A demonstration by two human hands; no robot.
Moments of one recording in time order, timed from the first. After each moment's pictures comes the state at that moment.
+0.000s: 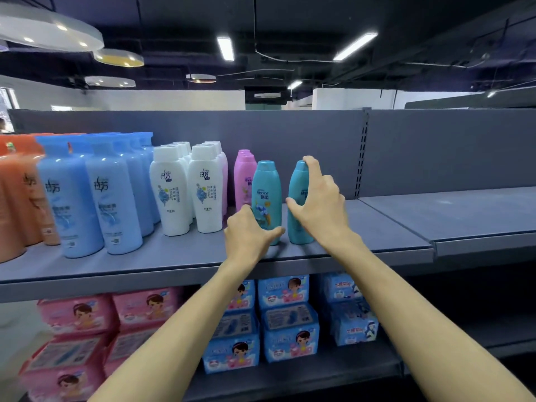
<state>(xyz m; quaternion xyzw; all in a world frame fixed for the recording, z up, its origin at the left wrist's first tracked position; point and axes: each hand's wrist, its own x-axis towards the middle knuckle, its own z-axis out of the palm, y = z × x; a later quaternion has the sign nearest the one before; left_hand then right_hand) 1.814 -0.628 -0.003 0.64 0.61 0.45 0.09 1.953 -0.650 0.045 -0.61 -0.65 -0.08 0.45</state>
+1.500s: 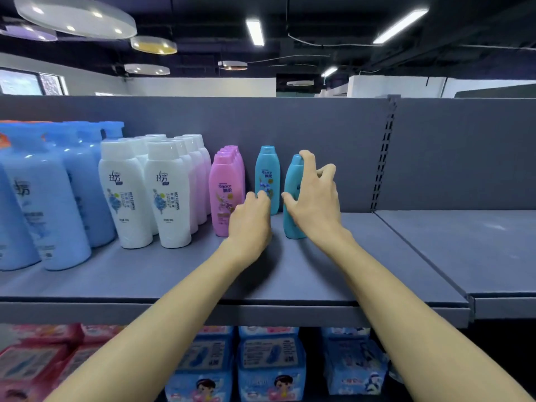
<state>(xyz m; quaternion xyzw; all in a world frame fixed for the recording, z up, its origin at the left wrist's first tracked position) 1.878 -0.525 0.014 0.70 0.66 0.26 -0.13 1.999 -0.528 0.044 -0.58 -0.68 -0.04 0.45</state>
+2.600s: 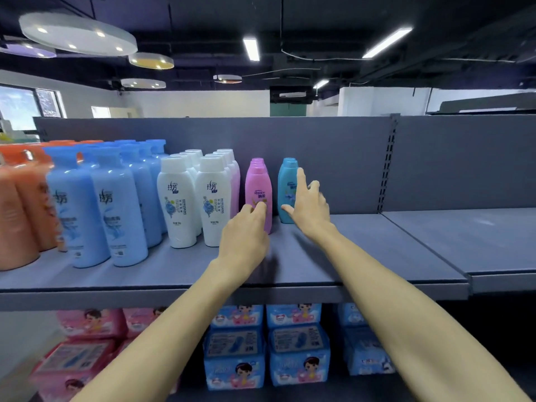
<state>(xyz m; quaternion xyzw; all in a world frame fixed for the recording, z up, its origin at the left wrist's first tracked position) 1.800 -0.618 0.026 0.72 0.61 0.30 -0.14 1.940 -0.523 0.035 -0.65 -0.68 -0.05 0.35</state>
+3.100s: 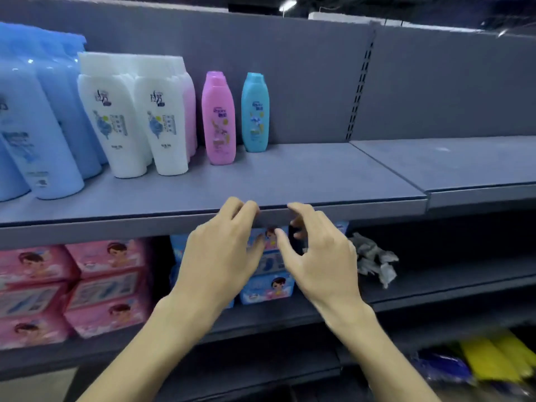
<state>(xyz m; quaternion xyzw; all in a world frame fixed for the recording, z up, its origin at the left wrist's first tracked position) 1.814 -0.724 -0.043 0.79 0.51 0.33 -0.09 1.972 -0.727 -0.082 -0.58 -0.67 -0.10 0.46</state>
